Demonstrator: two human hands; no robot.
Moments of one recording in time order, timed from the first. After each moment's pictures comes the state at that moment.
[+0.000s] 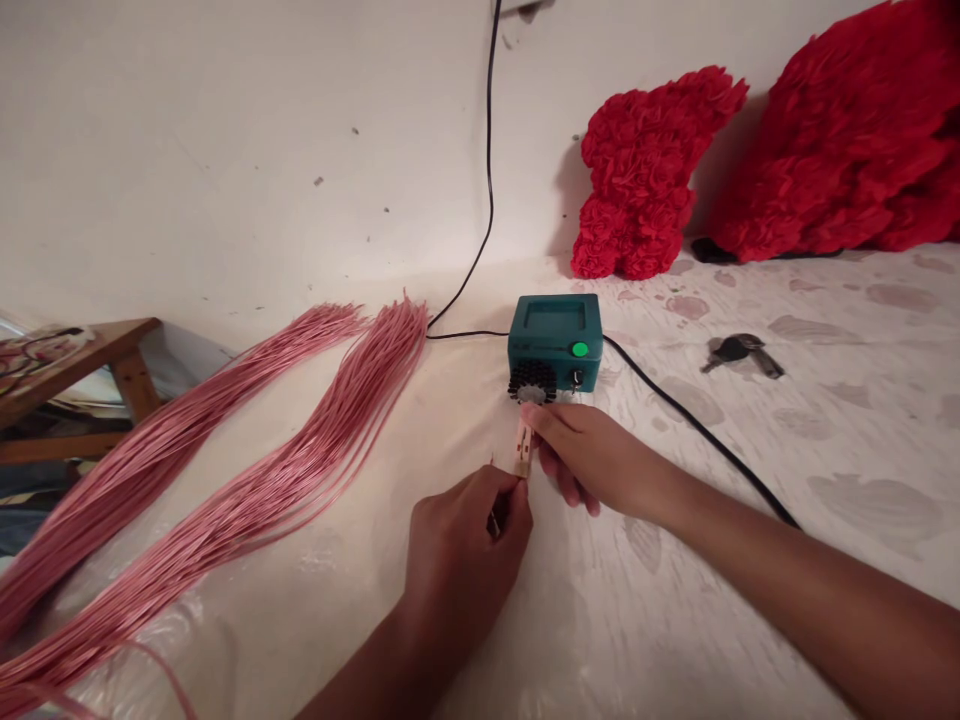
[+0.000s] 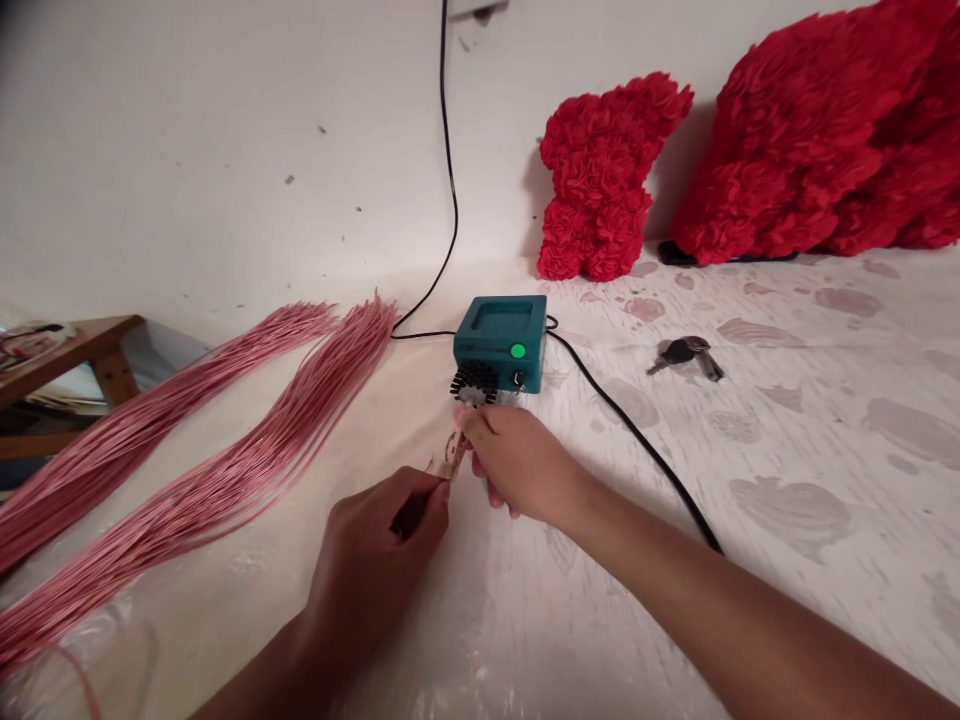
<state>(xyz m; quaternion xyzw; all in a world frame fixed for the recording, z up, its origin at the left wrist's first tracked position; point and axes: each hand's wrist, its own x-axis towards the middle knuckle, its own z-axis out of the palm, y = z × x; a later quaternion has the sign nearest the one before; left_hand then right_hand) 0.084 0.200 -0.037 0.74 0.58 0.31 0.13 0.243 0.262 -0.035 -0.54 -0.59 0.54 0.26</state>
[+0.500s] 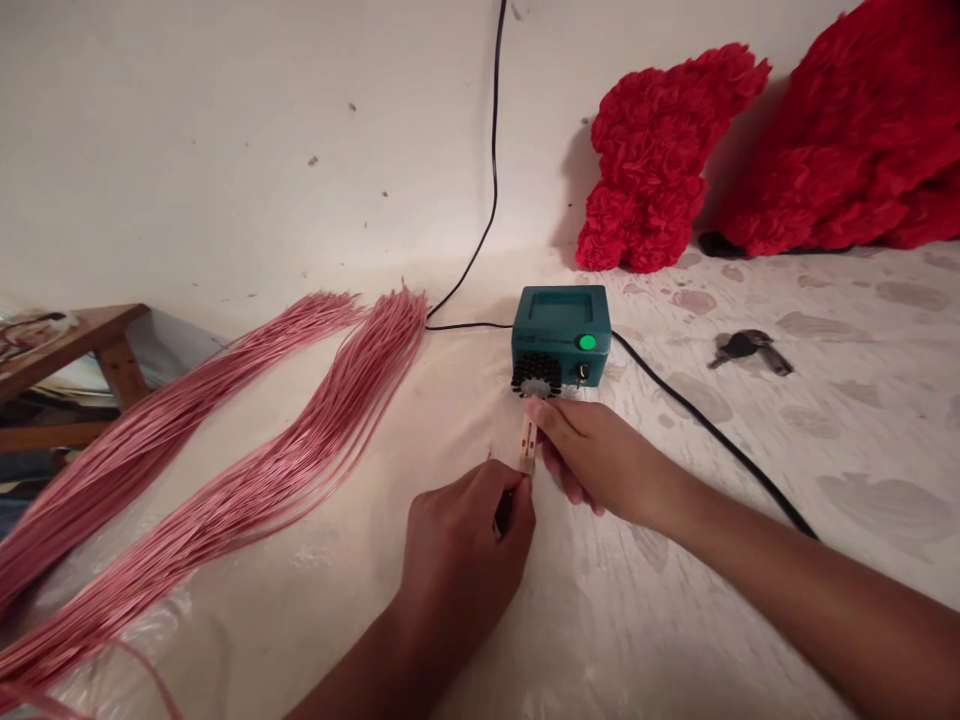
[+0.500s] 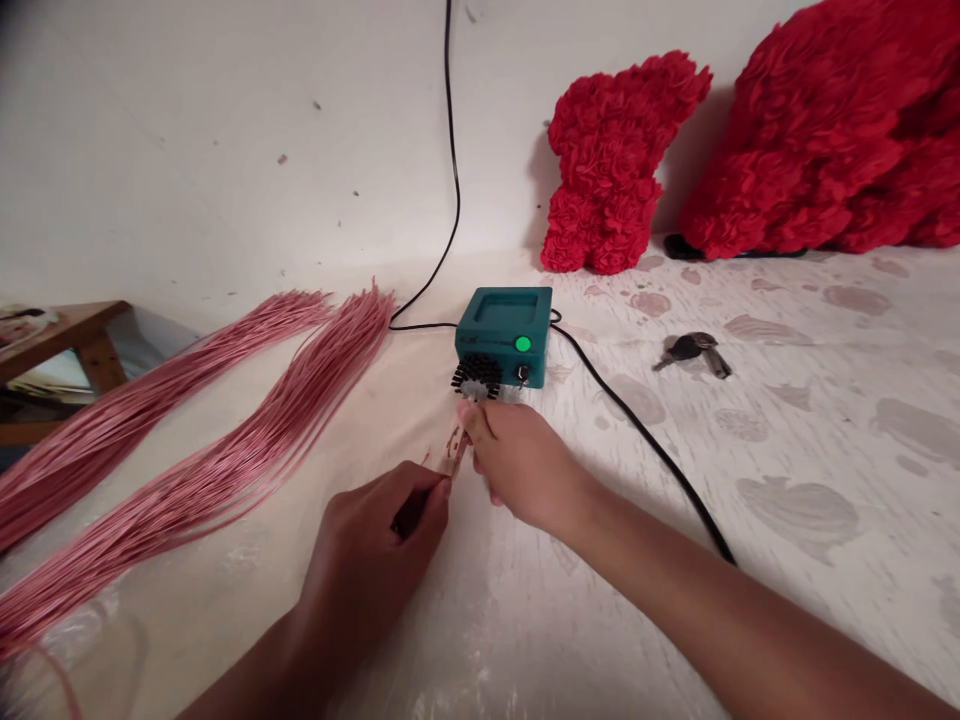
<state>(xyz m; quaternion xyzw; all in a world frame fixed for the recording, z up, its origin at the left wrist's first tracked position) 0.080 0.202 -0.037 0.76 0.56 0.30 0.11 0.242 0.256 -0.035 -0.55 -0.62 0.49 0.26</state>
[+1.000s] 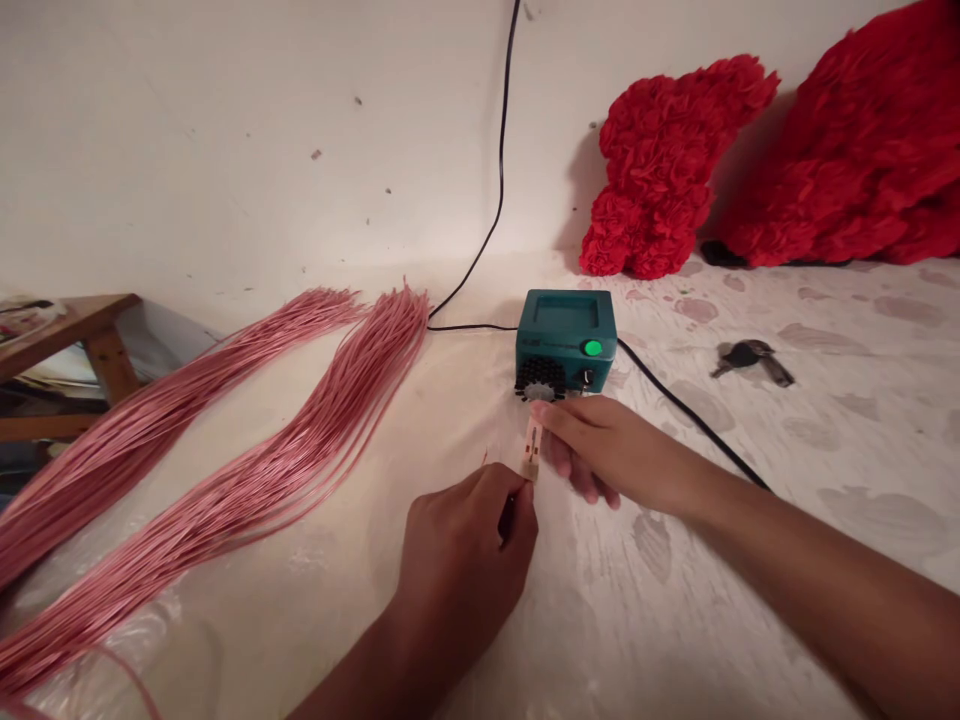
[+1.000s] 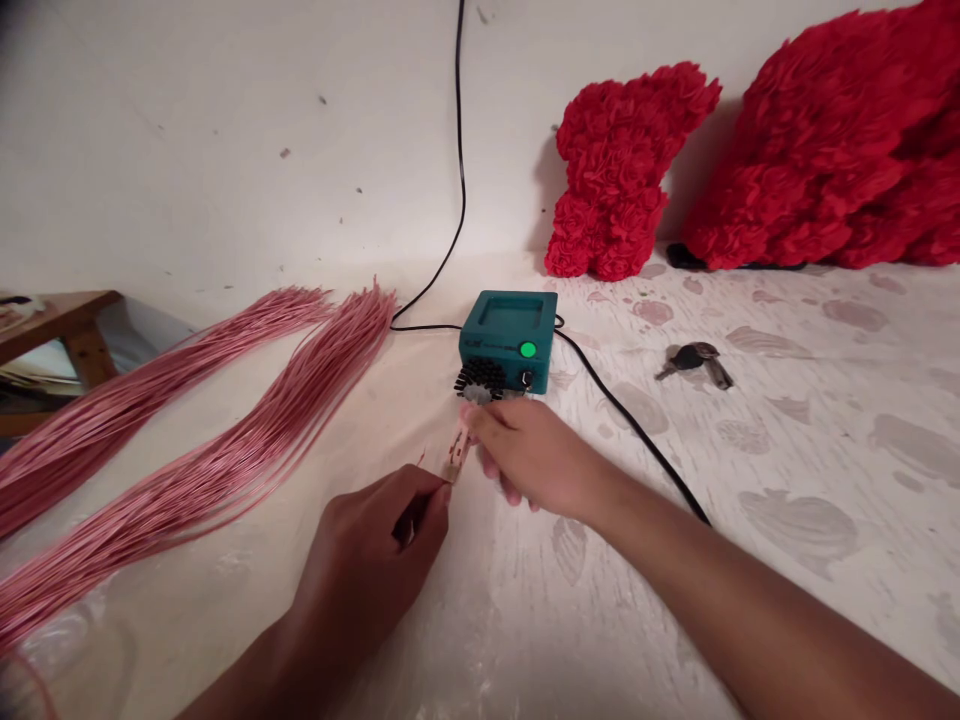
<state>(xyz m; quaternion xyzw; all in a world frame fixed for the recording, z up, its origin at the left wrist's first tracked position) 0.078 0.205 -0.034 0.78 0.55 0.29 0.11 0.251 0.265 -0.021 -0.55 -0.66 0.47 0.22</state>
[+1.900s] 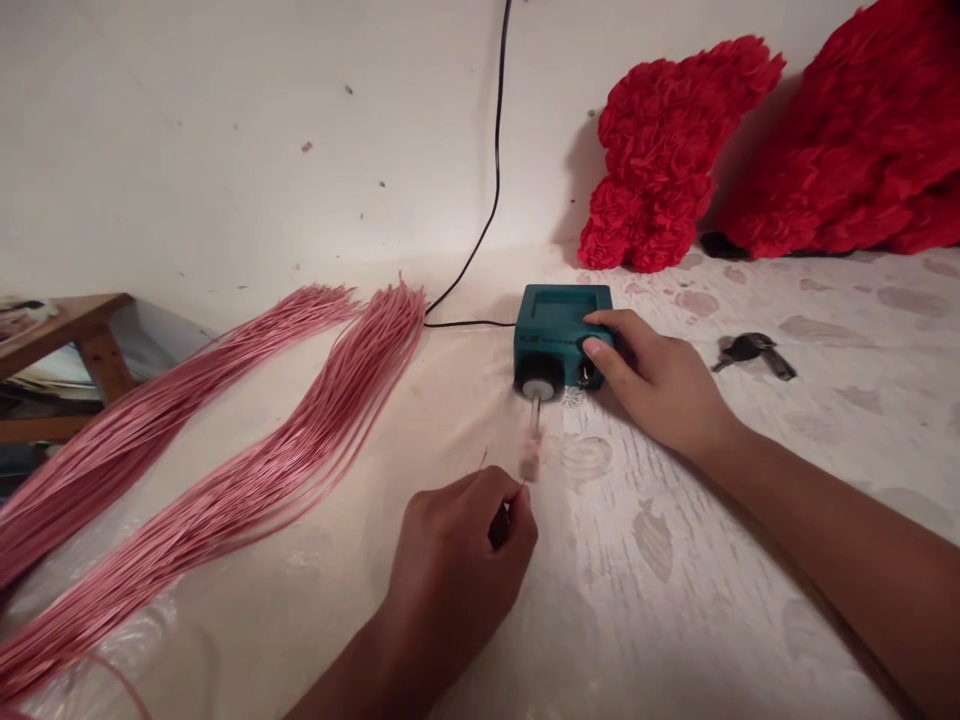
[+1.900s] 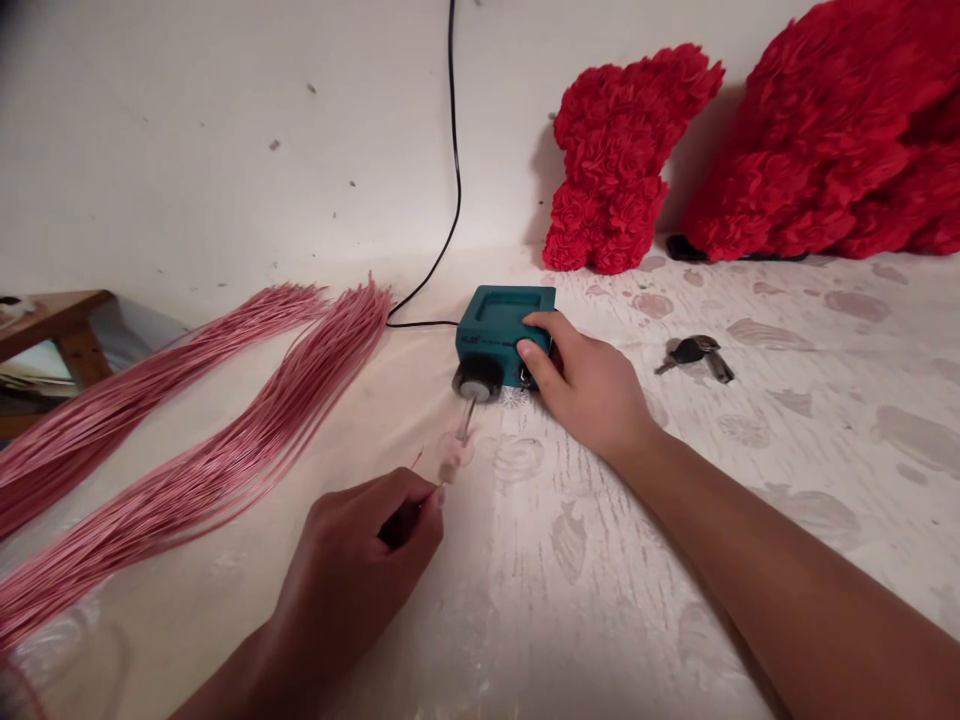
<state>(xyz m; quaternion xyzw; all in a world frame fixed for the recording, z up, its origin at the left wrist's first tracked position) 0.077 0.204 -0.026 0.77 0.54 0.31 0.12 0.295 0.298 -0.034 -0.63 -0.70 0.09 0.32</state>
